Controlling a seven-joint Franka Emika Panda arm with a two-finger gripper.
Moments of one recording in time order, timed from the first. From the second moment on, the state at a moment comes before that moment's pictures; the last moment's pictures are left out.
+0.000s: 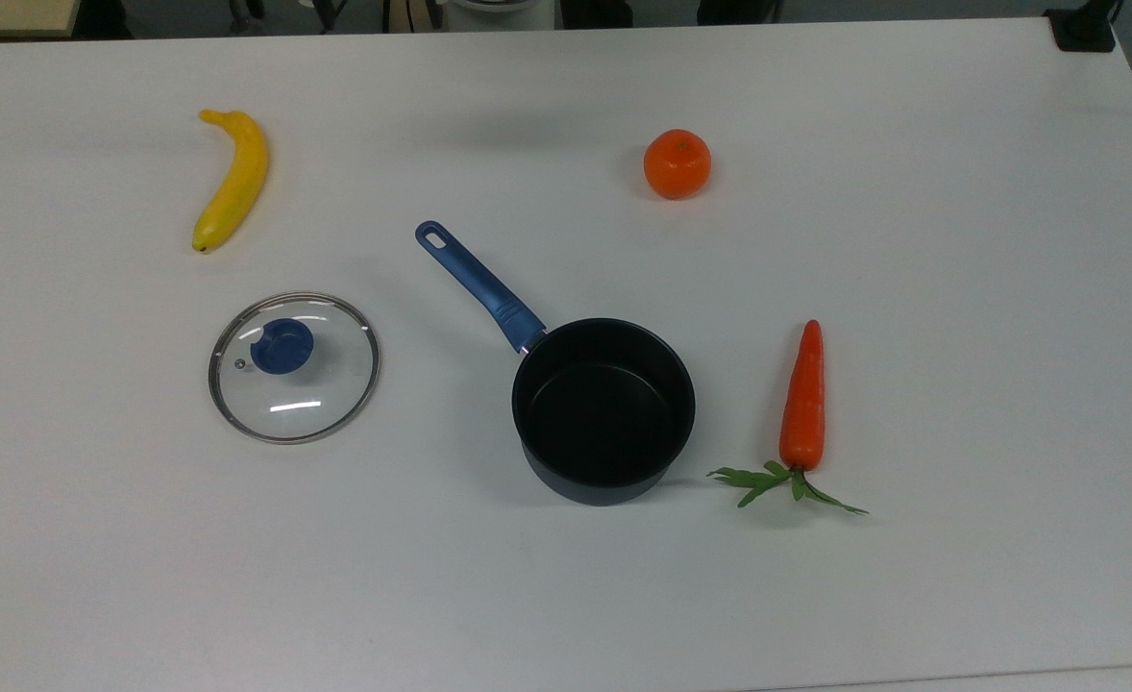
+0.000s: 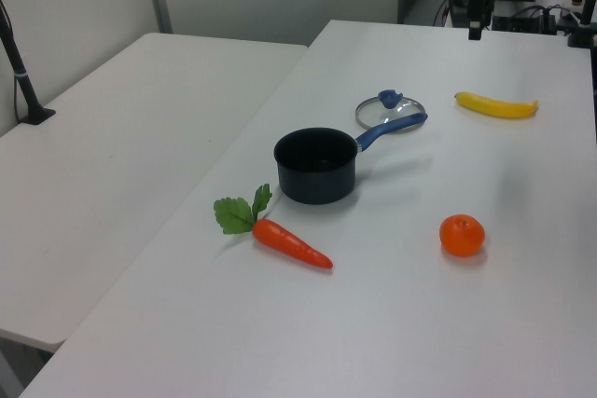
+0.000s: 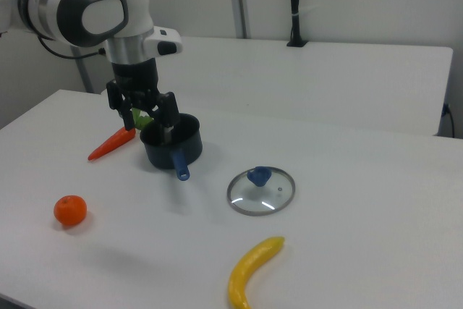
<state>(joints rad) -0.06 -0.08 -0.02 -1.79 0.06 1.68 -0.11</state>
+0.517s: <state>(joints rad) 0.02 -0.08 -0.11 -1.79 0.06 1.68 -0.13</state>
